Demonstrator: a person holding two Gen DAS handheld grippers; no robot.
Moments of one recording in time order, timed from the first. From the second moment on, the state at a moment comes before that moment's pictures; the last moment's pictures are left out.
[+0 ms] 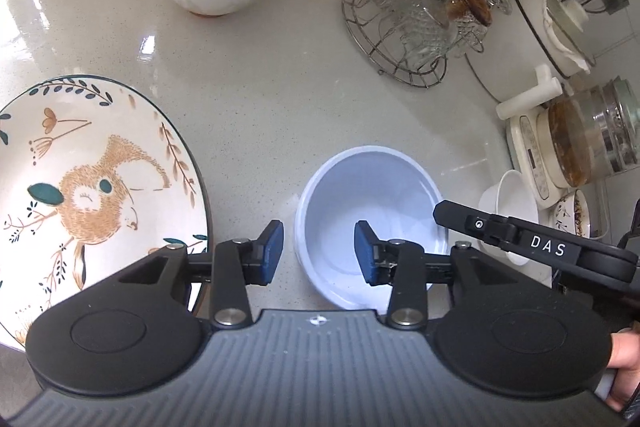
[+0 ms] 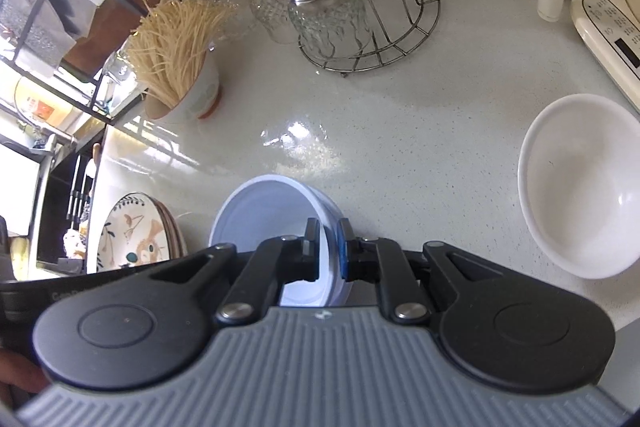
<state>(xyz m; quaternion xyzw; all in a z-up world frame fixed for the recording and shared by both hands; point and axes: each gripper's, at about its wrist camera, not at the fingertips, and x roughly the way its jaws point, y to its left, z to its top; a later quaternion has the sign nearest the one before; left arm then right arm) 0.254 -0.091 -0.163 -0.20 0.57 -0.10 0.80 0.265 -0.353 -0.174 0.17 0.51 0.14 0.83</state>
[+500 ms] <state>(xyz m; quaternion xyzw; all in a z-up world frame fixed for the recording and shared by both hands) 0.251 -0.089 -0.169 -0.19 0.55 -0.09 0.81 0.261 -0.357 -0.178 0.17 0.51 0.13 0.84</state>
